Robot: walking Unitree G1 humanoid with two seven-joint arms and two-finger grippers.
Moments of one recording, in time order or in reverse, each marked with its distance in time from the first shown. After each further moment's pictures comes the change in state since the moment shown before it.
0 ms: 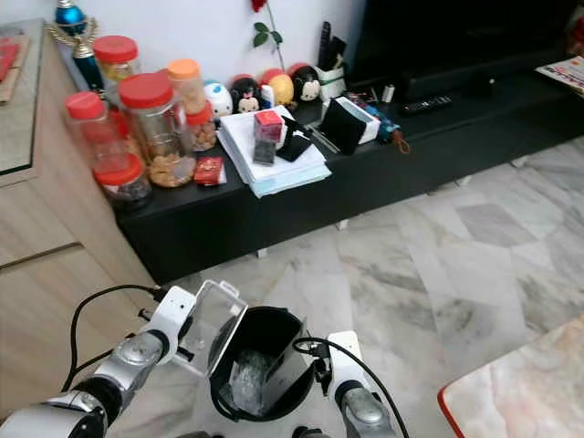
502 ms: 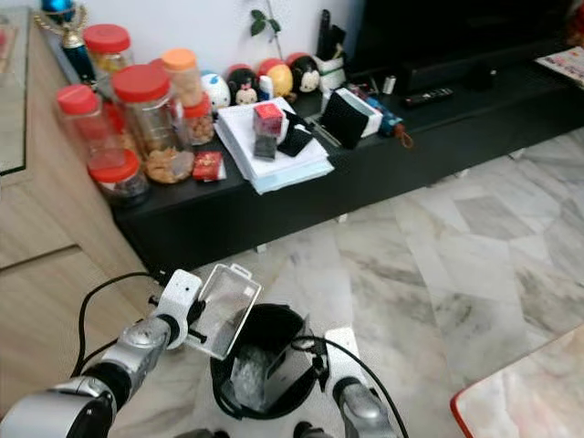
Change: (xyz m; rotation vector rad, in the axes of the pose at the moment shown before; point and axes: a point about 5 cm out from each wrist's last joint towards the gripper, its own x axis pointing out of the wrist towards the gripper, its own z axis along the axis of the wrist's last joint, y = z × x) left arm 0.005 -0.005 0.020 -0.131 -0.052 -0.070; right arm 0.004 0.004 0.015 -0.044 -0.050 0.023
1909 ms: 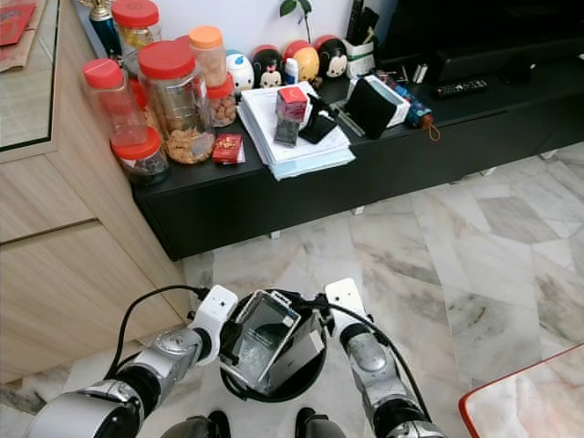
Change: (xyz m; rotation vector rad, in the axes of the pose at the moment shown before) left arm 0.008 -0.051 -0.006 0.013 0.096 -0.195; right arm 0.008 -0.023 0.067 -0.199 -0.218 -0.059
